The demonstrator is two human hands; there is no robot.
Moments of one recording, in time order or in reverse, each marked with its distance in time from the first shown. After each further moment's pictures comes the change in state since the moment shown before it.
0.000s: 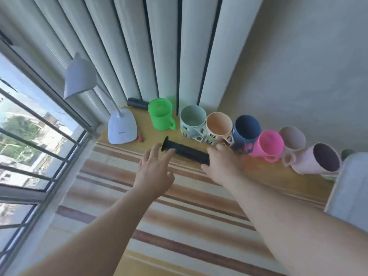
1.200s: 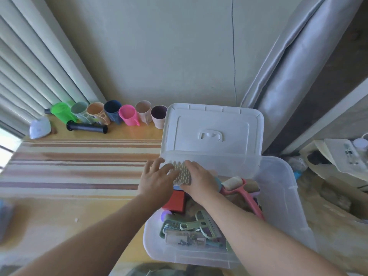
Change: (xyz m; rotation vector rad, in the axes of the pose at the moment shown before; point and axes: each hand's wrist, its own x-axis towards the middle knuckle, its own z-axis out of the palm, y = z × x) left_hand -0.318 0.487 0.093 0.427 0.091 0.500; right_hand -0.451 0.366 -0.008 0.494 0.154 0.056
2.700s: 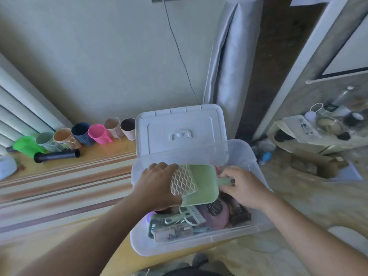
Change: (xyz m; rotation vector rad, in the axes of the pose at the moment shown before) left_hand -0.006 0.059 -0.064 -0.181 -0.118 0.167; right_hand -0.150 0.103 -0.111 0.226 0.075 0.163
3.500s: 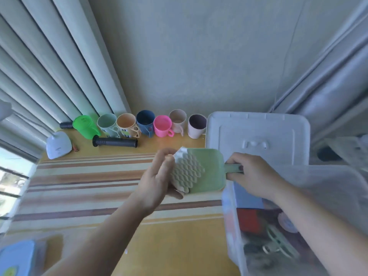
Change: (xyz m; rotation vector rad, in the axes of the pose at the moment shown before) left_hand -0.068 -0.290 -0.030 -1.425 0.210 -0.274; right_hand 0.168 -0.237 0.140 -0.046 -0.073 -0.034
